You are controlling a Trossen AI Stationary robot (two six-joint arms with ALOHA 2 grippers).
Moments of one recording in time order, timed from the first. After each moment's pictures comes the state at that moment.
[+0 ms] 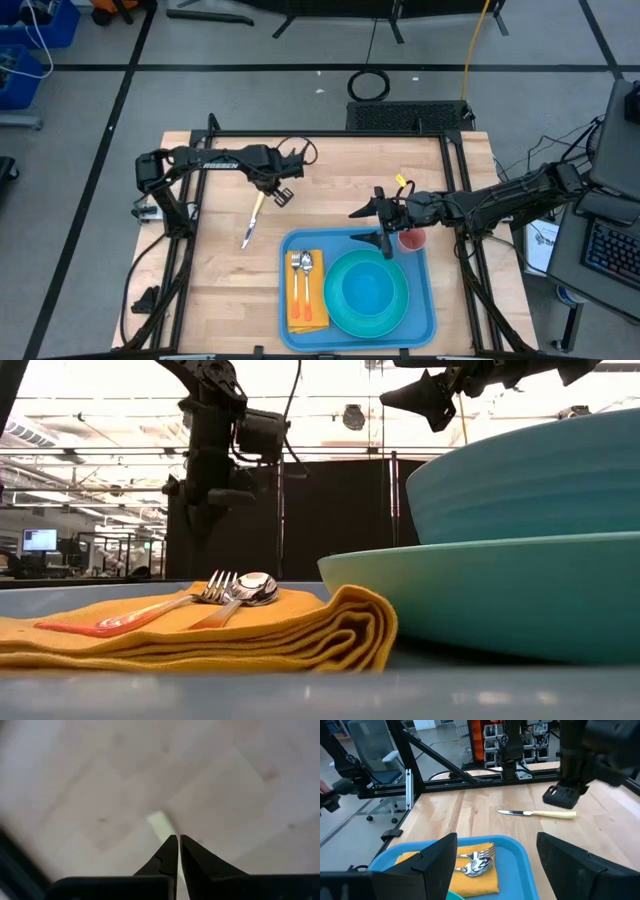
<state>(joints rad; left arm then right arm) 0.31 1.74 1.24 -1.10 -0.22 -0.54 0.17 1.16 0.67 0.24 0.08 0.17</state>
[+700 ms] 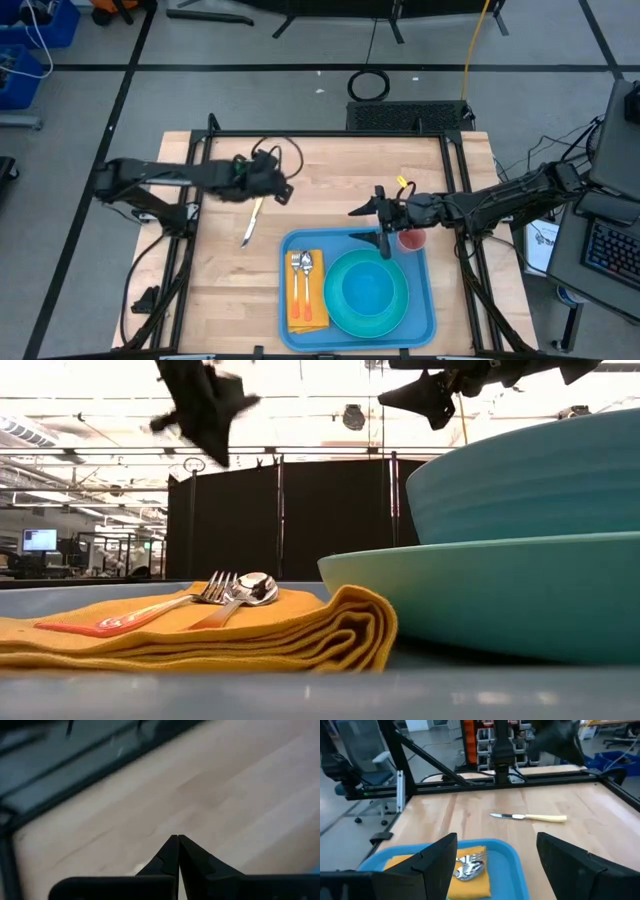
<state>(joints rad) 0.06 1.41 1.22 -0.96 -0.61 -0.81 0.19 1.16 0.67 0.26 0.13 0.15</state>
